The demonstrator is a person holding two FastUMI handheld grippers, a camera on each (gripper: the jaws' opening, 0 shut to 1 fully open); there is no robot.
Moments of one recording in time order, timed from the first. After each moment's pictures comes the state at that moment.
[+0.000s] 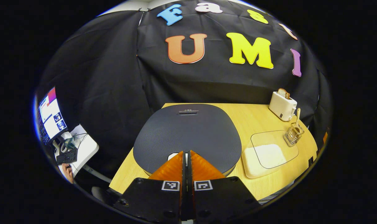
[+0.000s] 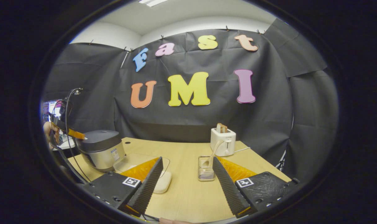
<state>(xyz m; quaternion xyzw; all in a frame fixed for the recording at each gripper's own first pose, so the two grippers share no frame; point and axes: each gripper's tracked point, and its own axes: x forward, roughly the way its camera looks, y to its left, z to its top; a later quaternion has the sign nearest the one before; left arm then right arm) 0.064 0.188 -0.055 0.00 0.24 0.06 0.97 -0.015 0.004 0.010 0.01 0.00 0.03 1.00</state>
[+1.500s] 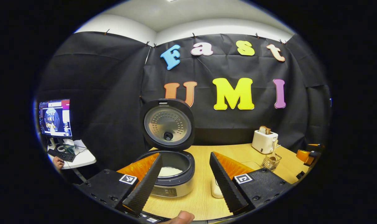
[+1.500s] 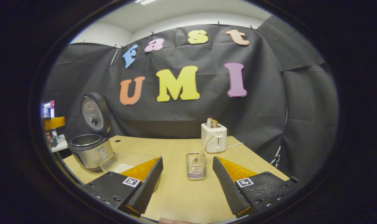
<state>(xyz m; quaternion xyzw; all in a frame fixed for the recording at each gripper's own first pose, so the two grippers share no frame) -0.005 0.084 0.024 0.00 0.01 0.05 1.00 0.017 -0.038 -0.005 0.03 0.02 -0.02 1.00</state>
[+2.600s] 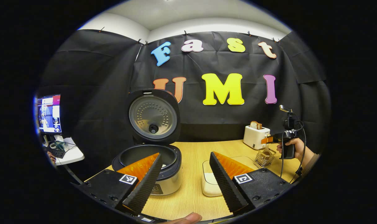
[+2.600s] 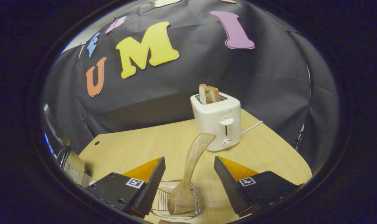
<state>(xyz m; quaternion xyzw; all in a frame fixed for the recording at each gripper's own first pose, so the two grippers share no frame) 0.012 0.058 0.003 0.00 0.01 0.01 1.00 0.298 -0.098 -0.062 0.12 0.19 -0.01 0.97</state>
